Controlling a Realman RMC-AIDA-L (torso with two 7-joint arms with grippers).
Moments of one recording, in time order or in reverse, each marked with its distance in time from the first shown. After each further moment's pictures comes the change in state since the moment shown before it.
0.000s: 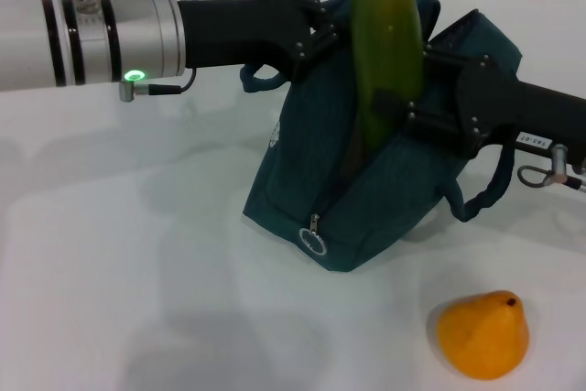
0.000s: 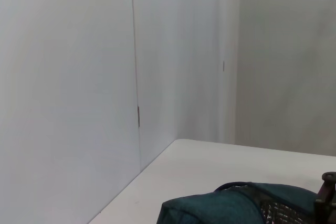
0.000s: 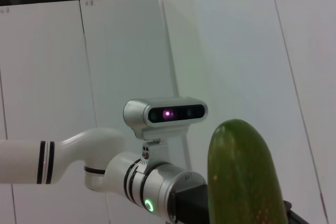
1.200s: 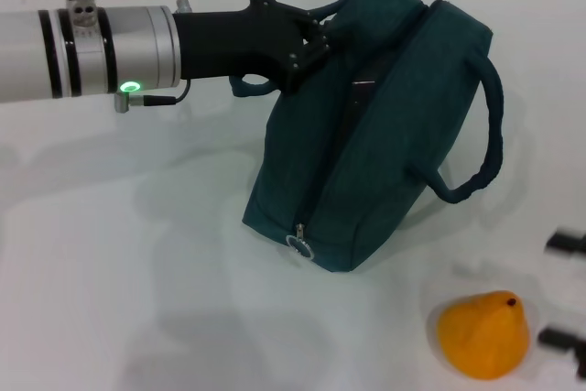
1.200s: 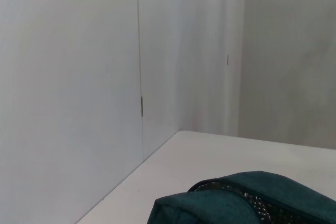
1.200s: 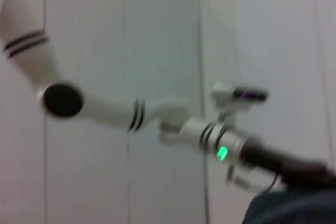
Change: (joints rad) left arm 0.021 0.000 0.010 -0.002 0.005 -0.009 0.000; right arm -0.433 -0.080 0.010 -0.188 -0.086 -0.333 -0.208
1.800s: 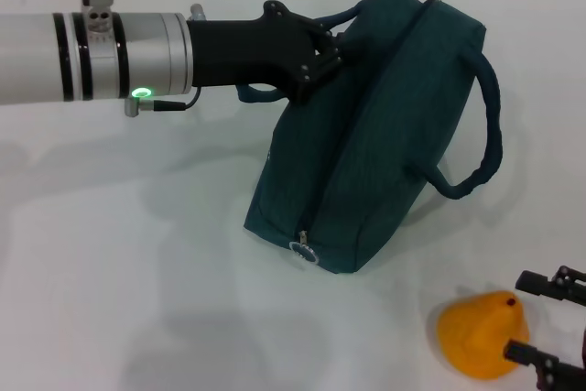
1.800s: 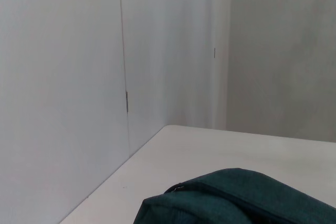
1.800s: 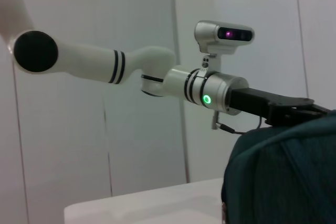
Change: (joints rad) left arm -0.007 0.000 0.039 0.000 0.000 -0.002 0.001; right arm -0.034 0.034 0.012 0.121 -0.123 0.132 -0.114
